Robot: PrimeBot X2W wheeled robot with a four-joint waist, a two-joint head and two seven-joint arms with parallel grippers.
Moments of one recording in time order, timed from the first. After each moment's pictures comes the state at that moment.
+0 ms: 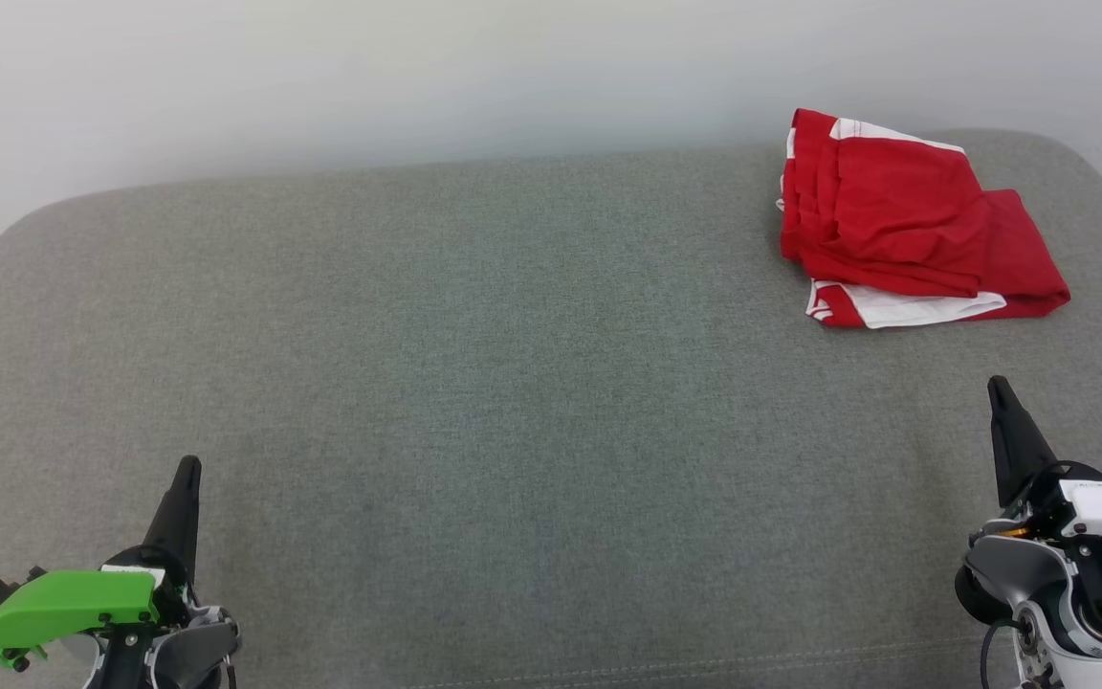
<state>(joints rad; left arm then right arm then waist) -0.06 0.06 0.04 0.26 -1.63 -0.11 0.08 -0.05 -0.07 -0.09 0.26 1.64 0.11 0.07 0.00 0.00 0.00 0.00</state>
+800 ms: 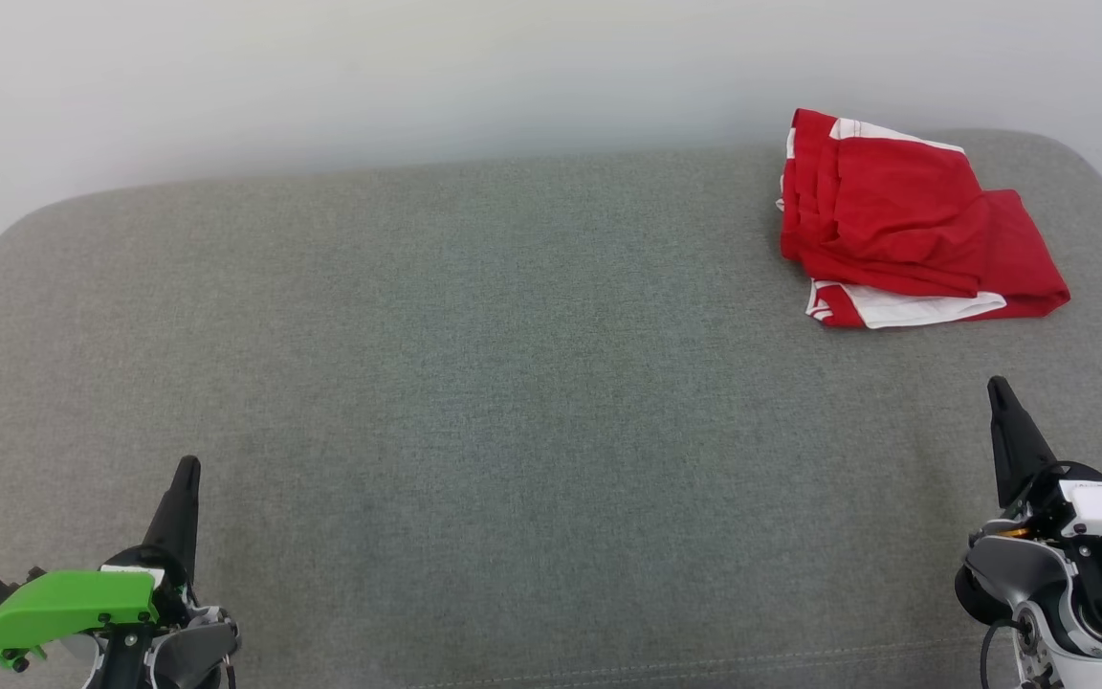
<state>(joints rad) -0.06 0.06 0.04 0.26 -1.63 -0.11 0.08 -0.05 -0.07 -0.09 0.26 1.64 0.11 0.07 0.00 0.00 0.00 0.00</state>
